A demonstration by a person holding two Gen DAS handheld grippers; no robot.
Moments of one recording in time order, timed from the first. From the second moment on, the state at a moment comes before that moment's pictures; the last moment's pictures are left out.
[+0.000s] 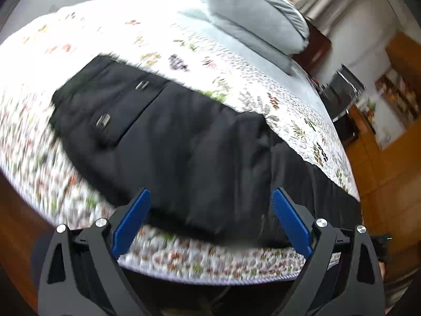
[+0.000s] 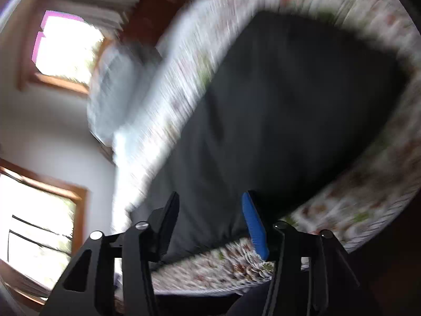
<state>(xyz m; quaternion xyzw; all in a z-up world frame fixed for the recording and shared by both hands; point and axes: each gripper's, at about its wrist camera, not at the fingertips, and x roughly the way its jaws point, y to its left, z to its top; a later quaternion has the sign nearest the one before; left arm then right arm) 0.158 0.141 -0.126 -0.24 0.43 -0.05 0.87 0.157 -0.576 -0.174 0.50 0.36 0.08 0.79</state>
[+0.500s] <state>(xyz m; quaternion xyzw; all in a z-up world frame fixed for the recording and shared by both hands) 0.232 0.182 -0.161 -0.18 0.49 0.03 0.85 0.104 -0.677 -0.223 0.60 0.25 -0.03 0.76</state>
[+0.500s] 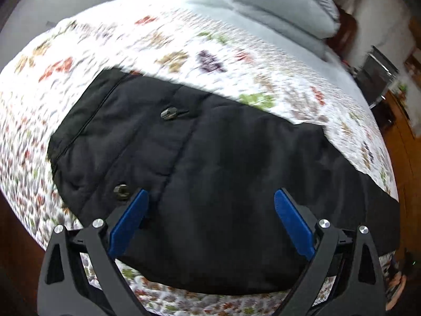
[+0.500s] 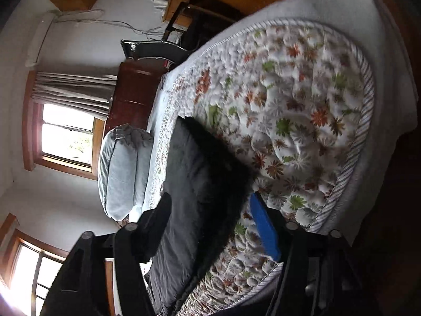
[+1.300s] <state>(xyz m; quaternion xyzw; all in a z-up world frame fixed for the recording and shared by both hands) 0.231 0.186 -0.166 -0.17 0.49 0.02 0.85 0.132 -0.674 -0.232 0.61 0.17 0.04 0.77</state>
